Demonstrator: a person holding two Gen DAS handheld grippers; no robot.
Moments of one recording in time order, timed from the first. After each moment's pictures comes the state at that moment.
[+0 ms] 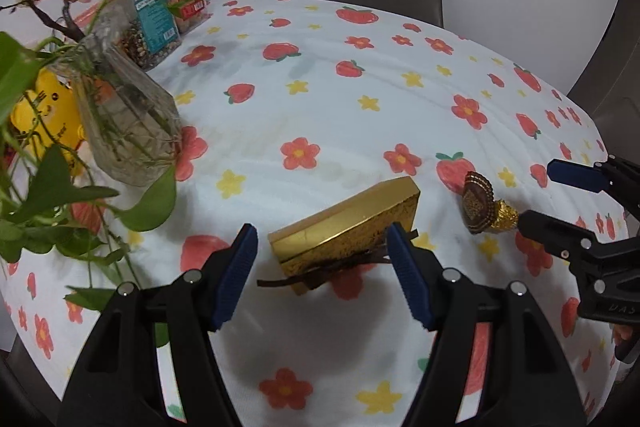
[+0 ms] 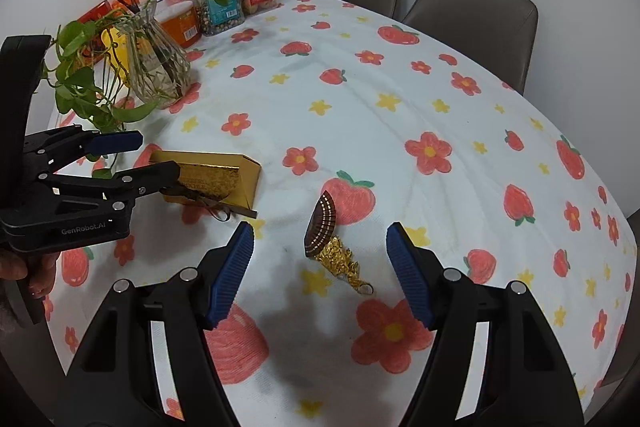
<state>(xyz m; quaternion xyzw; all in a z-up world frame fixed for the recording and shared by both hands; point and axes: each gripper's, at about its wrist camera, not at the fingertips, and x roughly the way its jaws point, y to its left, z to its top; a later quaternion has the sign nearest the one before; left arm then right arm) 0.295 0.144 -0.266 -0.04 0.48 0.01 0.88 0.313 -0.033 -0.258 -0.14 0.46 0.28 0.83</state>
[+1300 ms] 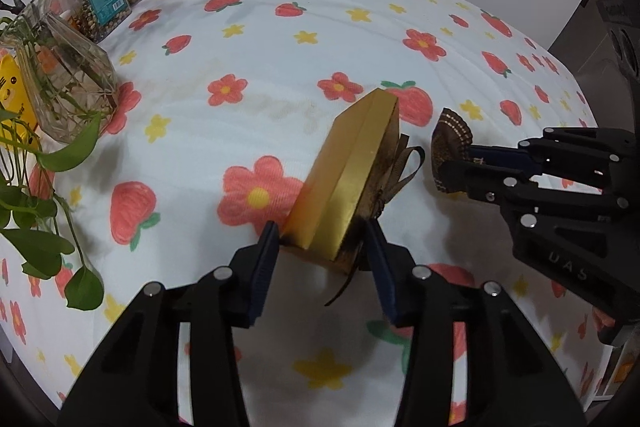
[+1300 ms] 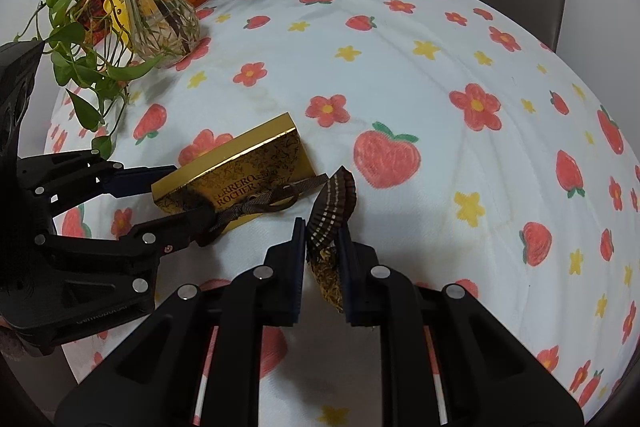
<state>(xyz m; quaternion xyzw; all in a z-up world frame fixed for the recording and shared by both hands) 0.277 0.107 -0.290 -0.03 0.53 -0.04 0.85 0.306 -0.027 -0.290 -0.13 0.51 0.30 0.79</state>
